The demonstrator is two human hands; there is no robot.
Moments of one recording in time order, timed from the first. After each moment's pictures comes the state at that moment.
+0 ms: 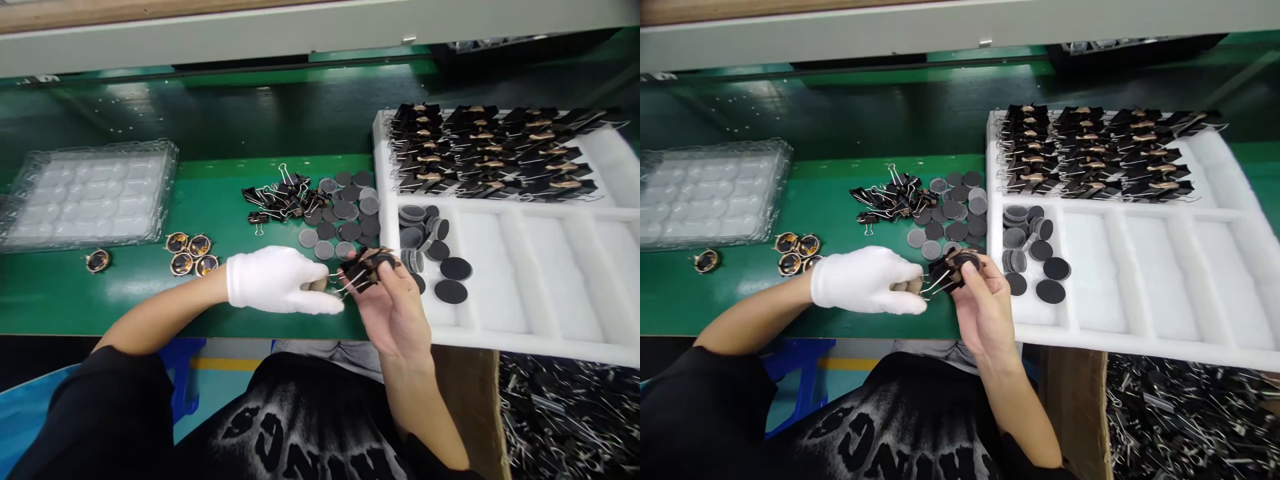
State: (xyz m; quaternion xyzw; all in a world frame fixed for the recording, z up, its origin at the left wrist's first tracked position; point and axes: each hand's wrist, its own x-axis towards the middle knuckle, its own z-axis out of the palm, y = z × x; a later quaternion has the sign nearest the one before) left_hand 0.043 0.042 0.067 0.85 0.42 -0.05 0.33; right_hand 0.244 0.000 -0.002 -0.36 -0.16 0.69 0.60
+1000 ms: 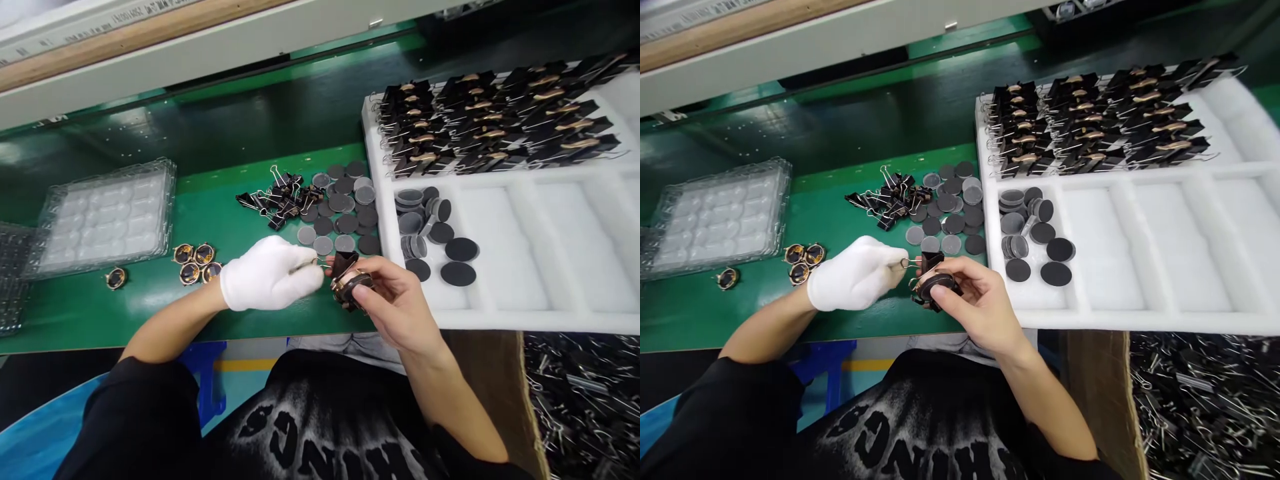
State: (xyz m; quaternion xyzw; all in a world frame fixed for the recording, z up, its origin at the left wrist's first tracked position) left_hand 0.045 0.039 0.073 0.86 0.41 0.09 0.31; right_hand 0.256 -0.010 -0.014 -0.26 -0.42 0.68 0.54
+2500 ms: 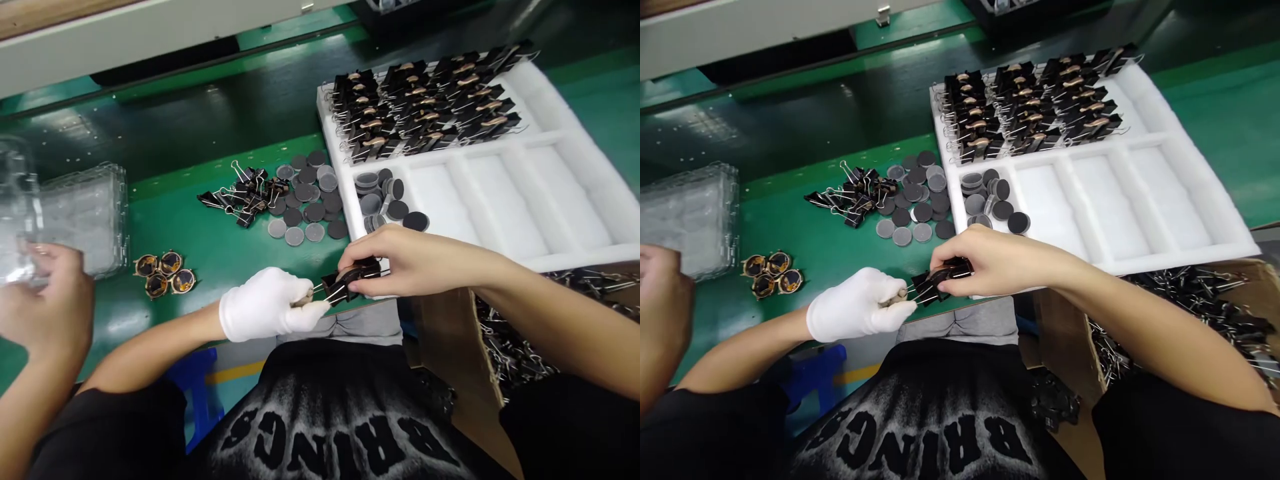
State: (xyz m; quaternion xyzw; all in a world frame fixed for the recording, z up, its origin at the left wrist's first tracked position) left_hand 0.066 0.007 0.038 0.85 0.39 0.03 0.35; right_hand 0.331 0.047 0.053 -0.29 -0.81 0.49 0.14
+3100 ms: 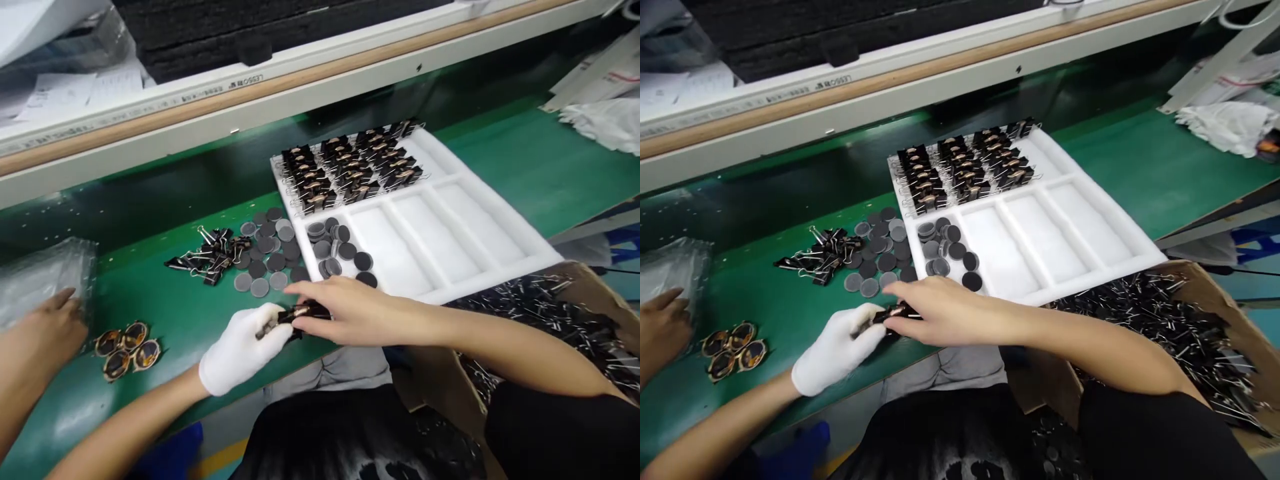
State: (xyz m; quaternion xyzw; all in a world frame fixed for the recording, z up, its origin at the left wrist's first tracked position) left_hand 0.084 0.020 0.027 0.78 0.50 0.07 0.36; right_hand 0.330 0.028 0.049 -0.36 -0.83 0.38 0.21
